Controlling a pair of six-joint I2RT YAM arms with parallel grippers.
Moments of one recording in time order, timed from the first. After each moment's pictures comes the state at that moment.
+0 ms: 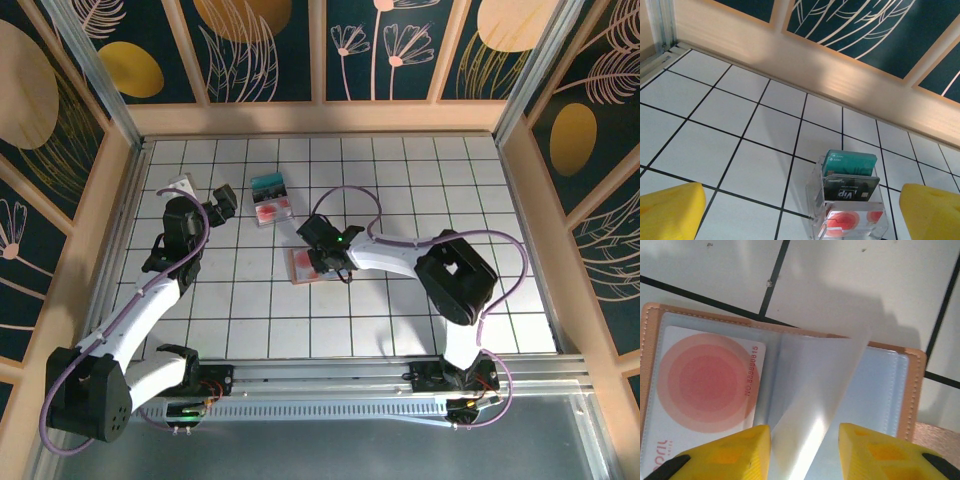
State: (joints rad) left arm -0.24 1.08 0.66 0.11 -0.25 -0.48; right arm 0.91 1.85 1.18 -0.48 0.24 0.47
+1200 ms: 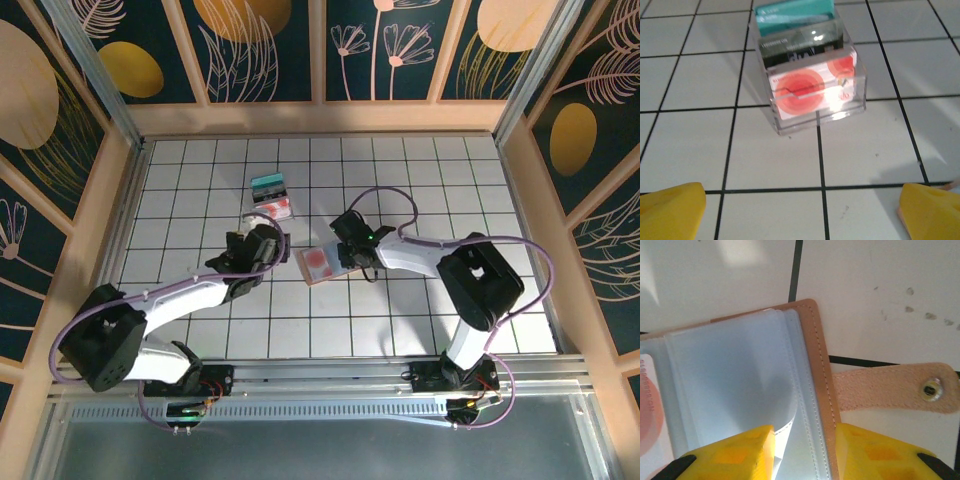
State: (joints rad) left arm -0.73 1.38 0.66 -0.02 -0.57 -0.44; right arm 0.75 1.72 0.98 -0.39 0.22 0.52
